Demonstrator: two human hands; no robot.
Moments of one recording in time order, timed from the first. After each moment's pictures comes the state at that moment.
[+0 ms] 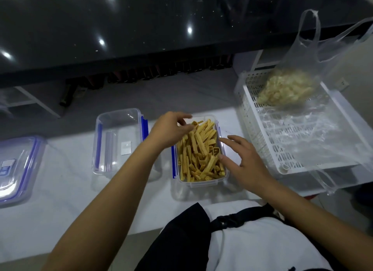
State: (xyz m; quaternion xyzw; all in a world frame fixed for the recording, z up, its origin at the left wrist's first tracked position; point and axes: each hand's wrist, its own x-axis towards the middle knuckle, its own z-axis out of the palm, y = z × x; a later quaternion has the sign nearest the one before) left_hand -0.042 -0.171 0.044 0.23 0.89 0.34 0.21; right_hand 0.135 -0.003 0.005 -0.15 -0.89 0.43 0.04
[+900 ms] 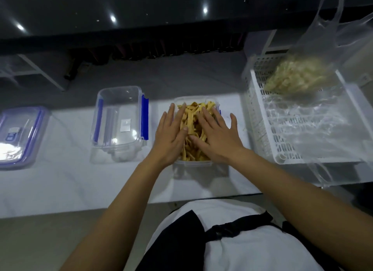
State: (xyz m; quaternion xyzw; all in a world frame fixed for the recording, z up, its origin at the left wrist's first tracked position) left_hand 0.031 -0.193 -0.020 0.23 0.89 0.38 0.13; right_hand 0.079 -0.017 -0.018 -0.01 -0.99 0.13 -0.10
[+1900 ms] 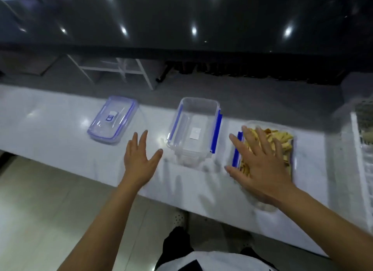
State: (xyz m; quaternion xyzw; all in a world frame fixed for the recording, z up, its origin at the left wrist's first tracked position) left_hand 0.046 -0.409 0.004 -0.14 0.95 0.27 0.04; right_hand 0.068 -0.081 0.020 0.12 -0.98 0.13 -0.05
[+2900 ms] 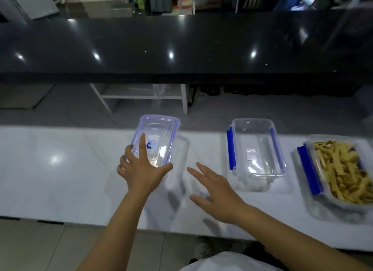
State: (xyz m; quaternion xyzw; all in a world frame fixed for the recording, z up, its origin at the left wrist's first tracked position) left_hand -0.067 -0.622 -0.008 -0.13 0.97 0.20 0.00; right_hand 0.021 -0.402 -0.011 0.11 -0.91 0.35 -0.16
